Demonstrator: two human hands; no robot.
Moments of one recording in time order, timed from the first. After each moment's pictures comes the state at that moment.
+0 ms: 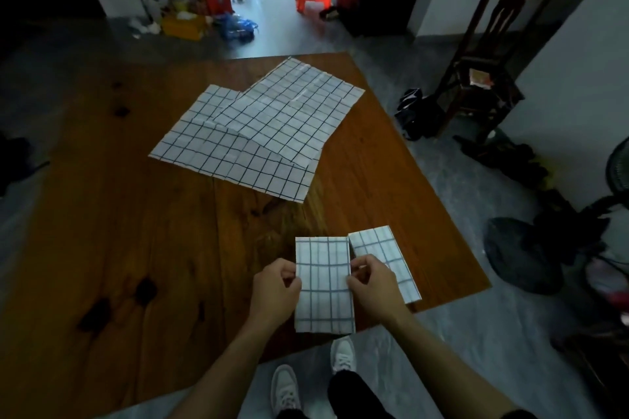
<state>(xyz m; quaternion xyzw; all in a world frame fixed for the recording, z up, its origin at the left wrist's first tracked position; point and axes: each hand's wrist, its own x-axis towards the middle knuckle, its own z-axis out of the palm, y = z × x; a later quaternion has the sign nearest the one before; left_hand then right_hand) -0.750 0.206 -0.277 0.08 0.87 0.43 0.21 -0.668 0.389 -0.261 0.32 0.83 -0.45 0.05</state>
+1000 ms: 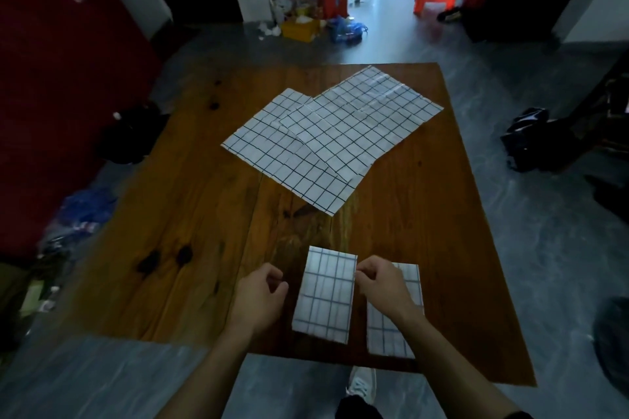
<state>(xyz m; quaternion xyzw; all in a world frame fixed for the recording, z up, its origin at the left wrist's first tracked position) -0.727 0.221 -0.249 -0.08 0.93 0.34 0.13 -0.728 0.466 -0.281 0.14 0.86 -0.48 0.13</state>
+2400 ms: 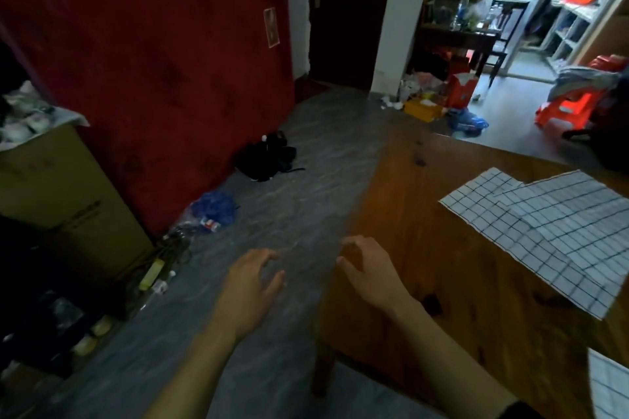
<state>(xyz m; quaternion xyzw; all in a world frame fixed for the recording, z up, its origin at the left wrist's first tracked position) -0.698 -0.347 -0.164 -0.05 0.94 0.32 -0.12 -0.800 -0.120 -0.181 -0.20 0.92 -0.33 0.06</state>
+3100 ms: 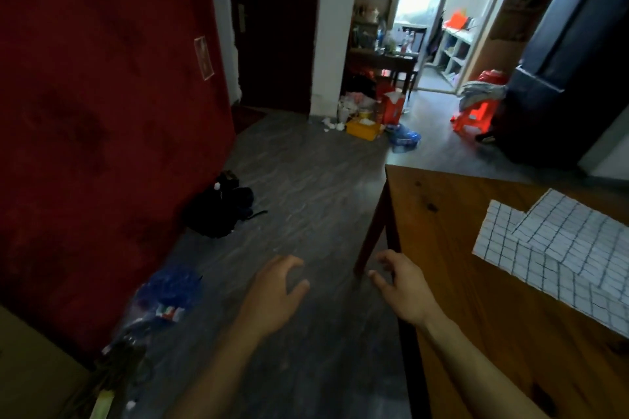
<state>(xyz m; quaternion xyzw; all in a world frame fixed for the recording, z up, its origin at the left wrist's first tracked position) -0.987 -0.566 -0.155 0.12 0.92 0.38 -0.02 -0.983 -0.300 -0.139 -0.01 0.94 -0.35 0.03</state>
